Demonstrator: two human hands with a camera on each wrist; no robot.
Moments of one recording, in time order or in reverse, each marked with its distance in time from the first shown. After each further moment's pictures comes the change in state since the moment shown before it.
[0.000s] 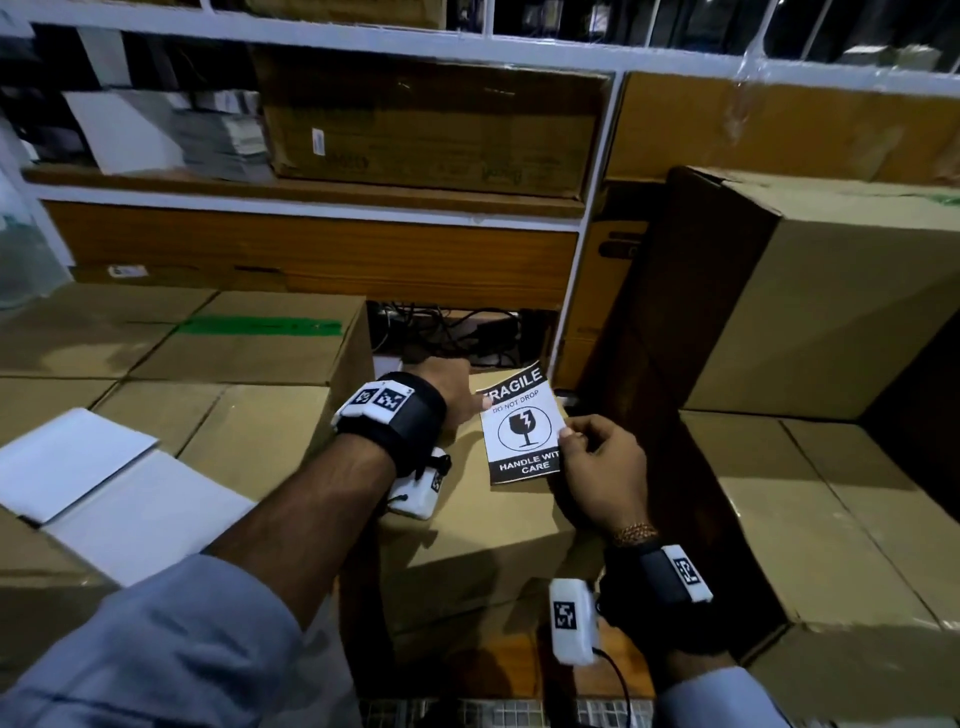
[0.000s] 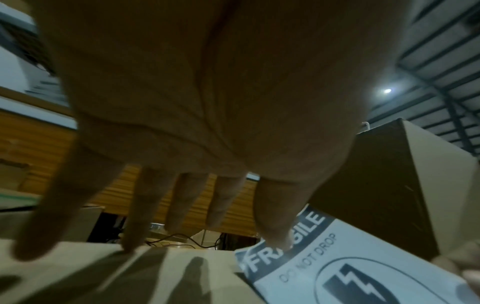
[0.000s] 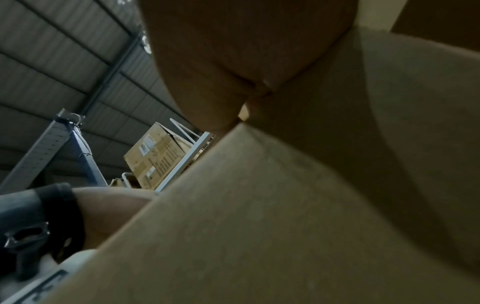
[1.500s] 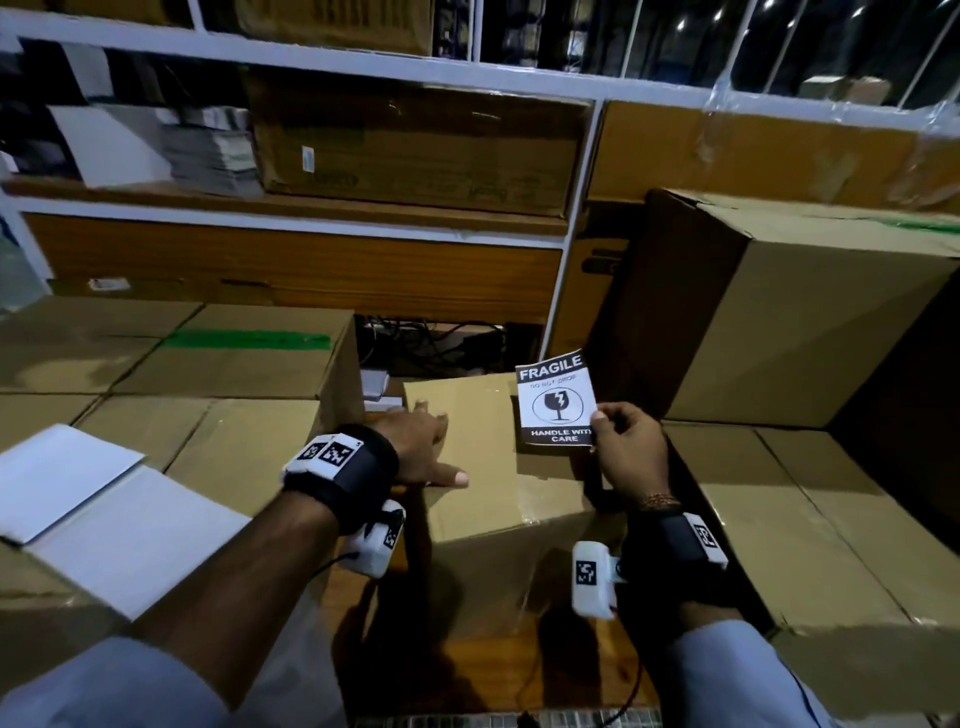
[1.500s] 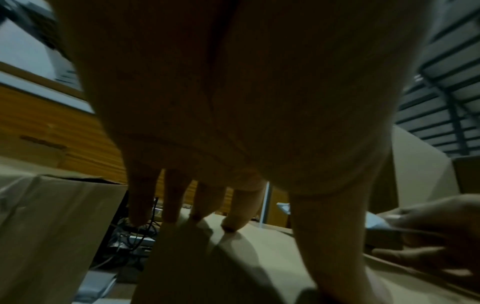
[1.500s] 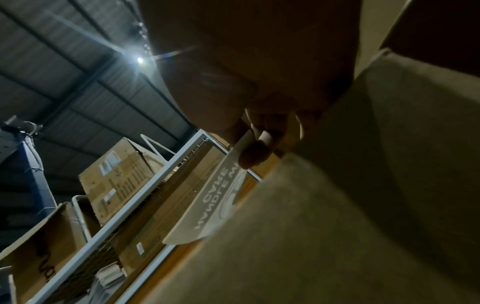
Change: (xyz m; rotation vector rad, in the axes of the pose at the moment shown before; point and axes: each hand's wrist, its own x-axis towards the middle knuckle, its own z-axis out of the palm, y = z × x) left_hand -0.013 -0.039 0.034 0.209 -0.144 0.172; right_hand 0.044 0.011 -0.026 0.052 0.075 0.112
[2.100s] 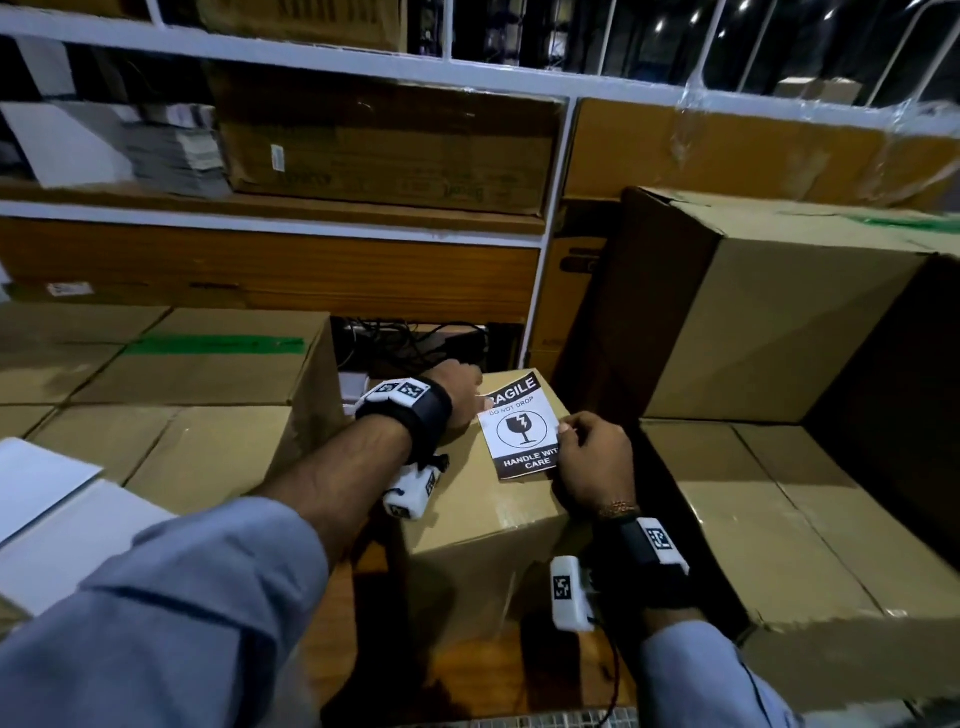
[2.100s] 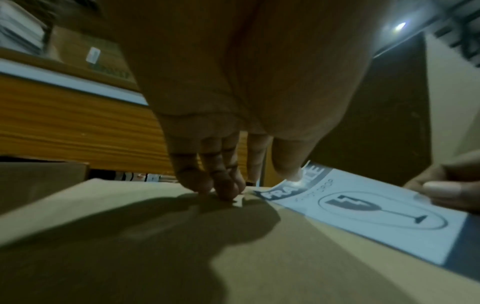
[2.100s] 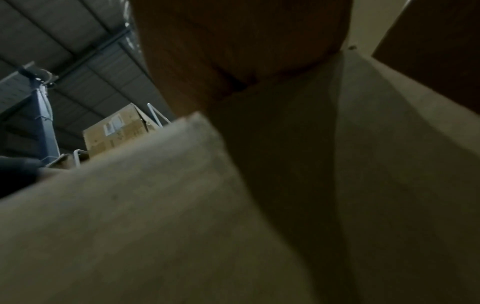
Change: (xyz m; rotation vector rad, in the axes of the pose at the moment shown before) left_hand 0.062 0.060 -0.048 -0.166 0.214 0.053; right_hand -0.006 0.008 0.013 -0.302 -0.012 -0.146
